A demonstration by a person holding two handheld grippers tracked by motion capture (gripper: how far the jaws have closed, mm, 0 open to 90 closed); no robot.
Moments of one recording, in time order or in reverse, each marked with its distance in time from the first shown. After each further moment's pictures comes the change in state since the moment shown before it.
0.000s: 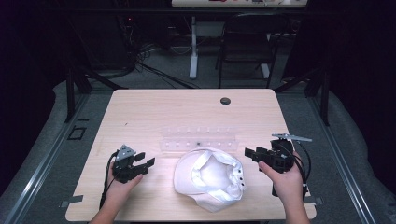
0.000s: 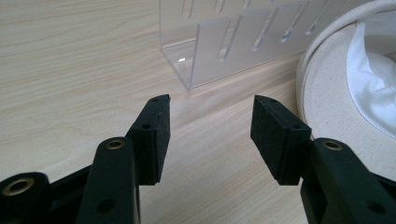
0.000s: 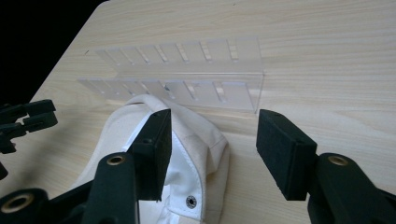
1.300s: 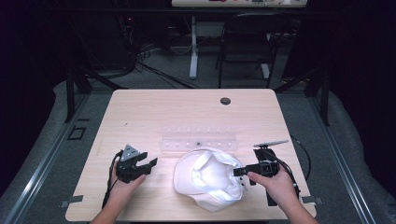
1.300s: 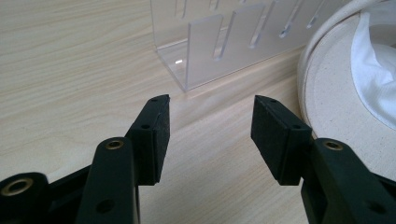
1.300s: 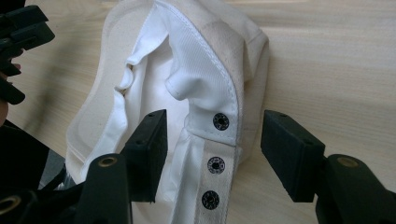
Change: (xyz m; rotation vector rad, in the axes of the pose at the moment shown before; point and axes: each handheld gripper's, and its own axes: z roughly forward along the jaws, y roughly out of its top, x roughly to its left) left arm -0.005 0.000 0.007 0.003 0.016 0.049; right arm 0.003 -0.024 0.040 0.399 0.053 0.094
